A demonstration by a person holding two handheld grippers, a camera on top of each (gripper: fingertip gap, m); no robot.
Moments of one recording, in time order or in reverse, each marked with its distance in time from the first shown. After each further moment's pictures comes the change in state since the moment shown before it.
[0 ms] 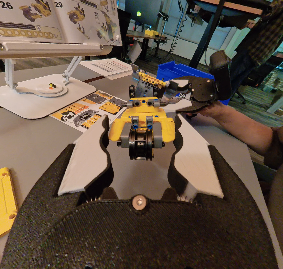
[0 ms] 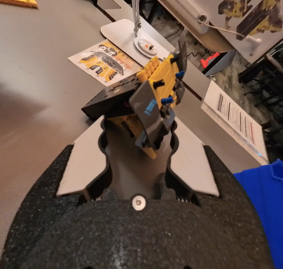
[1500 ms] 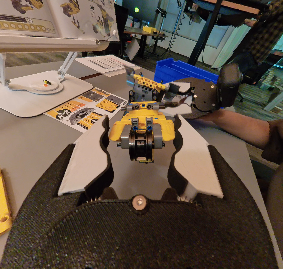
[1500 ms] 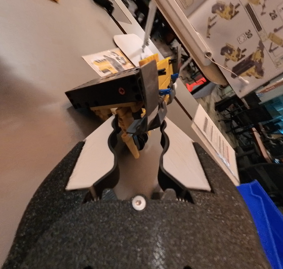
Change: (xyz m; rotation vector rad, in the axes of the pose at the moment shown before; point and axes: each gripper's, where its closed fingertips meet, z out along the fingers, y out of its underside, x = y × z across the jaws) left arm 0.004 0.005 0.004 -0.016 0.014 -0.004; right arm -0.023 -0.013 -0.004 0.085 0.030 -0.216
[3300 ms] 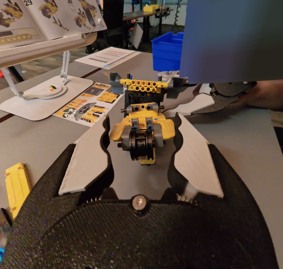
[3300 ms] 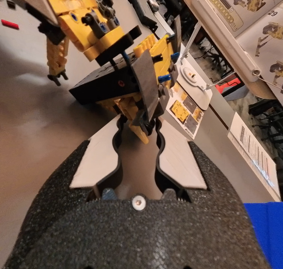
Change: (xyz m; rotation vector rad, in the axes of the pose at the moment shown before) left arm 0.023 0.026 -0.014 -0.081 -0.049 0.230; right arm -0.074 -0.037 -0.027 -0.003 -0.164 0.052
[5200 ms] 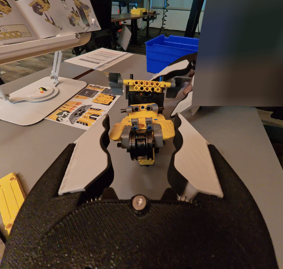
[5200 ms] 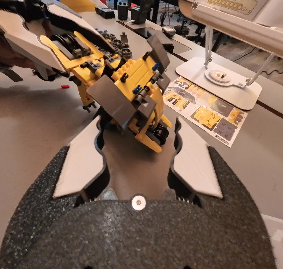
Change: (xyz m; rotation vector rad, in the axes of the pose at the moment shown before) left arm -0.009 -0.001 0.004 0.011 0.086 -0.017; right arm 0.008 -0.016 -0.006 0.176 -0.277 0.351
